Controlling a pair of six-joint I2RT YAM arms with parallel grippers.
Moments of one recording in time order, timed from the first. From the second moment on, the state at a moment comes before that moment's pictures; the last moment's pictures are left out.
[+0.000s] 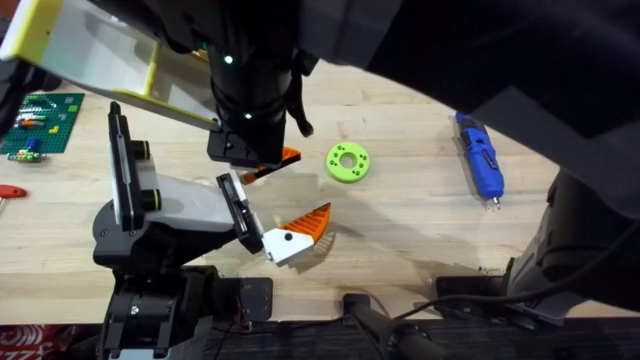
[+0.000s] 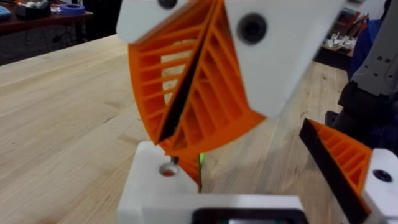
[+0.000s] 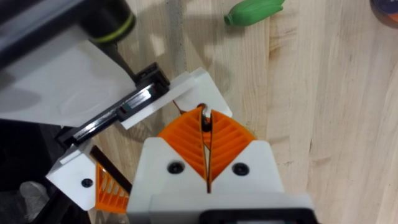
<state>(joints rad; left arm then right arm) 0.01 0.00 0.01 -0.11 1.11 -0.07 1.09 2.01 2.21 -1.46 -0.01 -0.40</state>
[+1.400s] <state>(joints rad) 0.01 0.00 0.01 -0.11 1.11 -0.07 1.08 2.01 2.25 -1.46 -0.04 -0.40</state>
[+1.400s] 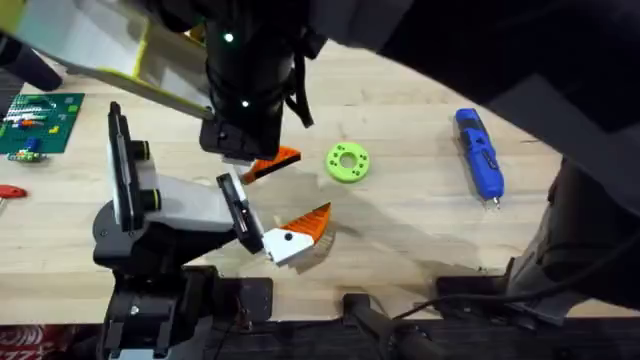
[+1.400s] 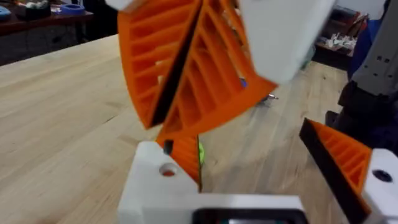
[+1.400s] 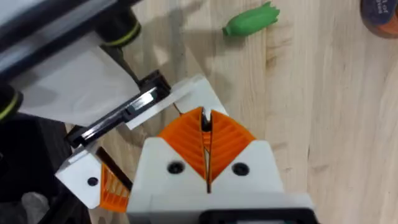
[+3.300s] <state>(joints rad) 0.01 0.00 0.01 -0.11 1.11 -0.07 1.08 2.01 2.24 -1.47 -0.05 -0.39</state>
